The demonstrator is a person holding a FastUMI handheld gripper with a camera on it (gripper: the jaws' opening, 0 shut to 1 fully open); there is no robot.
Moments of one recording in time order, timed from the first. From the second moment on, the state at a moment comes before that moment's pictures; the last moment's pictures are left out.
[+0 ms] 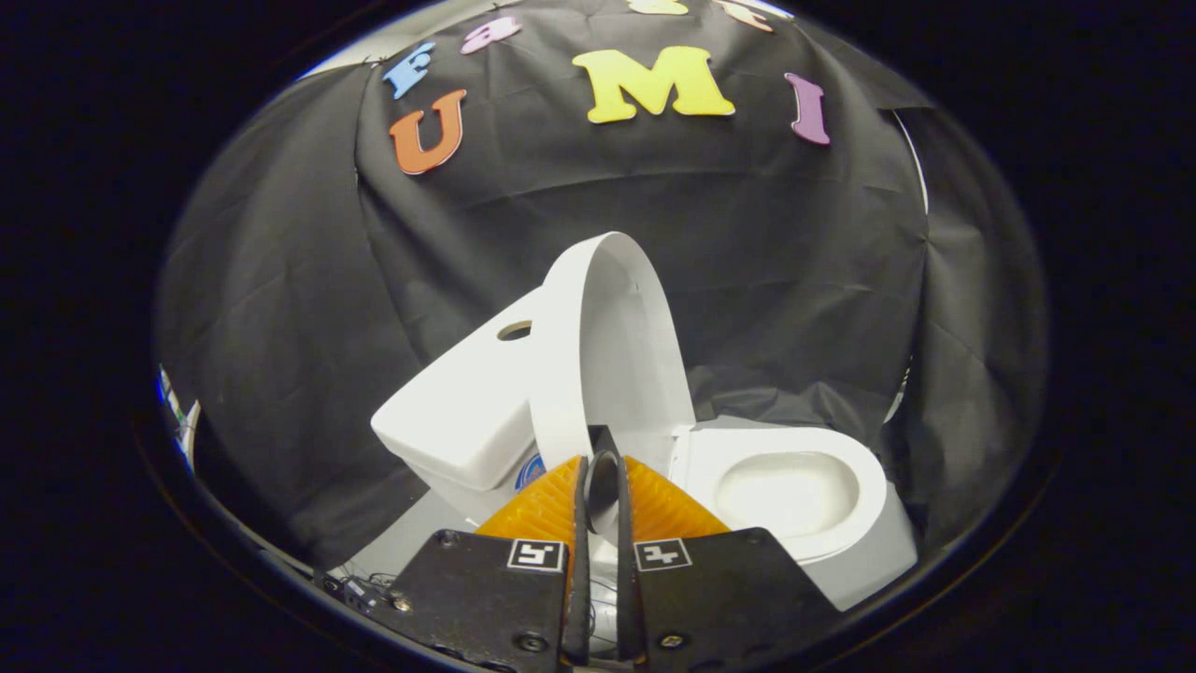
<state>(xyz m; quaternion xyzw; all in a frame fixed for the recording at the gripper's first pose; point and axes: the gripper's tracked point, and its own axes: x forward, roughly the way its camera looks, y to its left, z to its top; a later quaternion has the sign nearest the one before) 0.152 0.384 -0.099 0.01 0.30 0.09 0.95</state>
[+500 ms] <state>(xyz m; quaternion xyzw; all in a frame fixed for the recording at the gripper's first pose) 0.149 0.406 -0.100 -0.03 0.30 0.10 0.95</state>
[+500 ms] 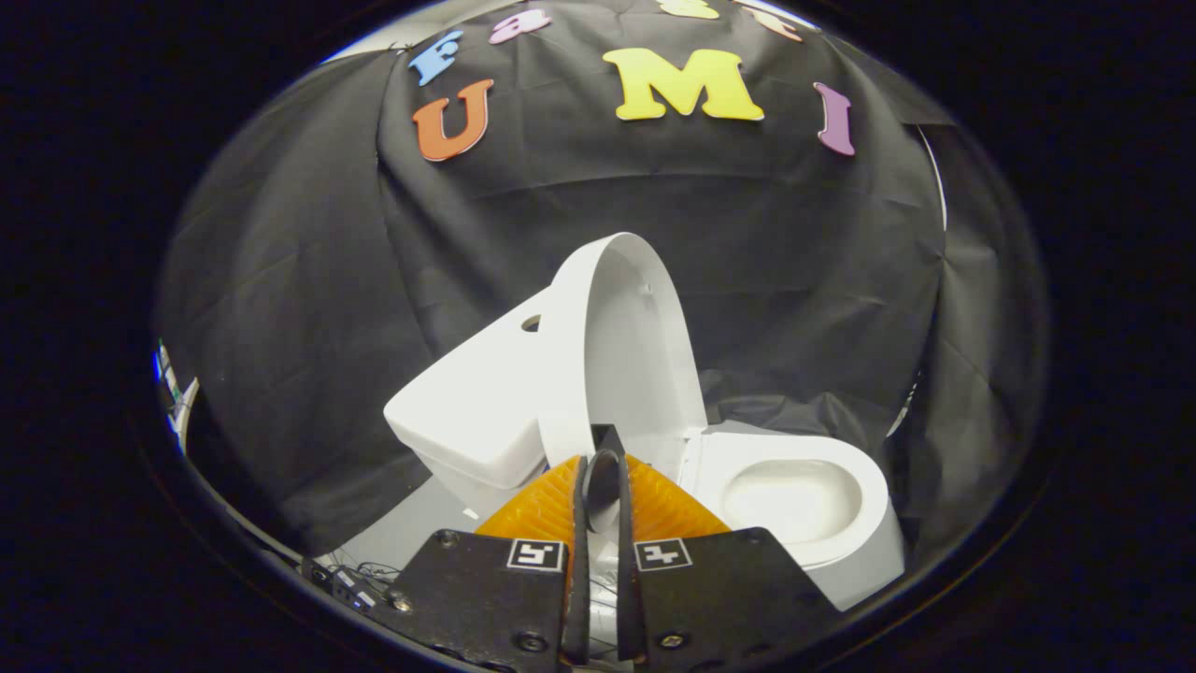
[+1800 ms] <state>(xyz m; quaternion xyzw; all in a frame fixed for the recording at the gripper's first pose) 0.092 0.255 -0.008 0.00 0.22 0.11 0.97</state>
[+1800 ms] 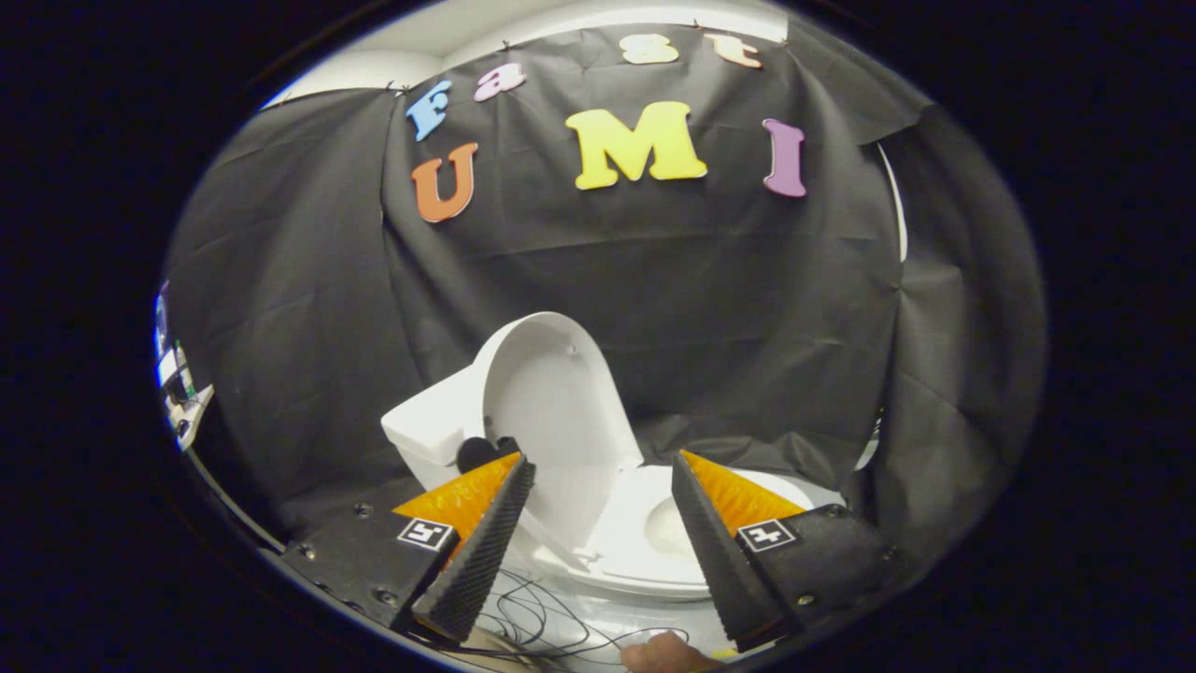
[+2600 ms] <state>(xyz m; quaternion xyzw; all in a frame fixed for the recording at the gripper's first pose) 0.031 0.103 0.031 0.00 0.11 0.03 0.99</state>
